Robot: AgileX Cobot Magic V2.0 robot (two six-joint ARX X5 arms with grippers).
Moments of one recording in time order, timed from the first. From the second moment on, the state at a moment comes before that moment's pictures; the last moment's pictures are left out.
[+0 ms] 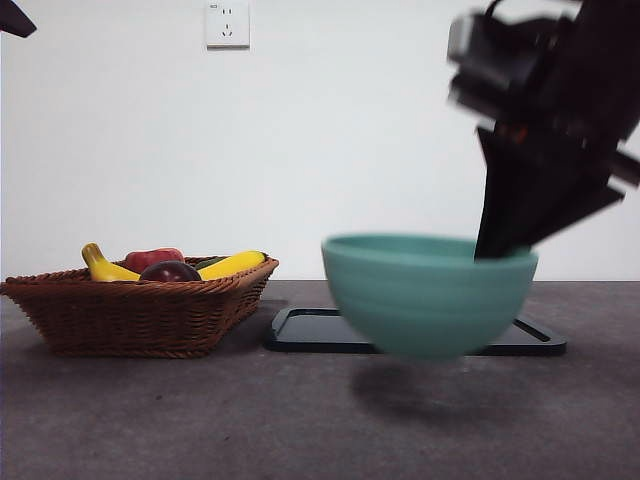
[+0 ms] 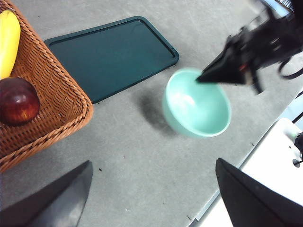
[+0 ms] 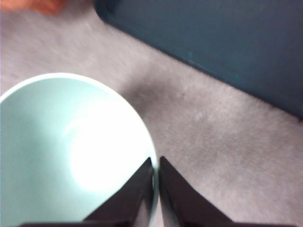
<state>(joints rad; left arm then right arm) -0.39 0.75 0.93 -0.83 0.47 0.01 0.56 1.26 0.80 -0.49 -0.16 0.19</state>
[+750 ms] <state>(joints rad) -0.39 0.75 0.93 -0.83 0.47 0.01 0.60 1.40 0.80 -0.44 -0.15 0.19</state>
